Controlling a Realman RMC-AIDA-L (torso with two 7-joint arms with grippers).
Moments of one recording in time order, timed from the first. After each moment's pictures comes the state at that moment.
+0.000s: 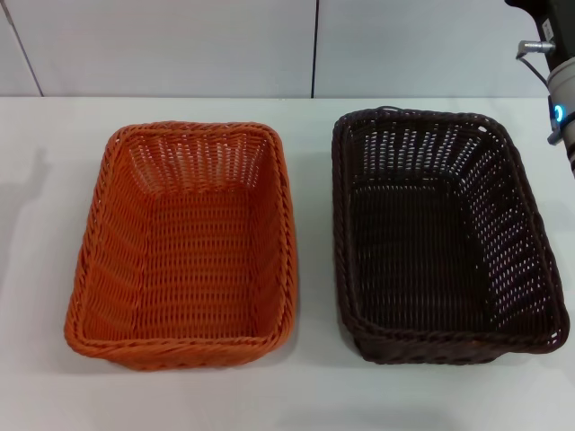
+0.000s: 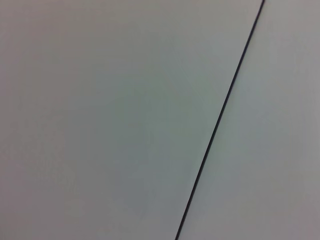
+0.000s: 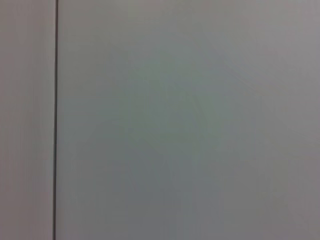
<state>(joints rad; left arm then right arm) -0.46 -2.05 0.83 0.23 0.41 1.18 -0.67 0.88 2.08 0.18 0.14 -1.27 -1.23 0.09</state>
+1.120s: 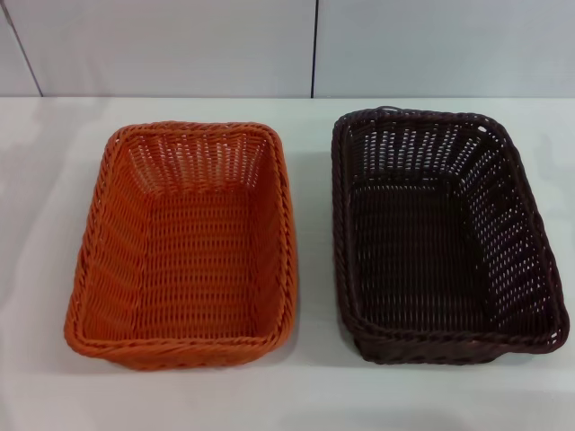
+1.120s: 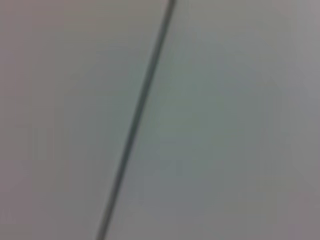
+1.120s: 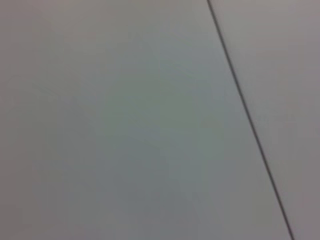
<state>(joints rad) -0.61 -1.87 1.22 0.62 0.60 0.50 -1.13 0.65 2.07 0.18 0.07 -1.27 -1.32 0.29</state>
